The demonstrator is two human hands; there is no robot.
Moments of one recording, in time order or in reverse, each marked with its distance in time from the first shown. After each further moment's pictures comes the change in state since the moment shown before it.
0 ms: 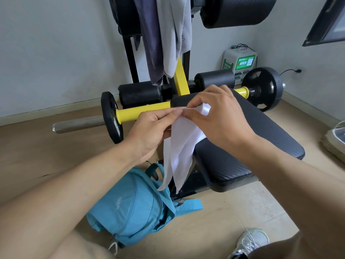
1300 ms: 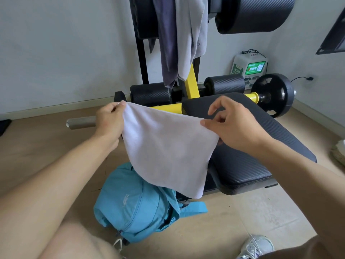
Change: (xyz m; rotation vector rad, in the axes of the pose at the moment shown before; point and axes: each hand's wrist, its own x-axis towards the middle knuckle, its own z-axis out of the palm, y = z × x) left_hand 0.028 -0.015 -0.126 0.300 0.739 0.042; right_hand -0.002 -0.002 -0.010 0.222 -0.273 0.304
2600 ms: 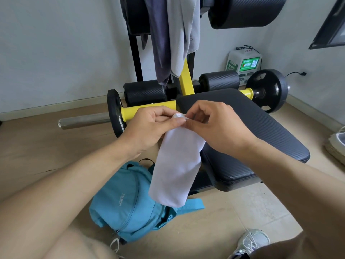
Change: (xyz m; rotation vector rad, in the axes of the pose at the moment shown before) left_hand -0.091 0.049 0.040 0.013 -0.703 0.173; right_hand -0.006 -0.007 0.017 -0.043 0.017 -0.186
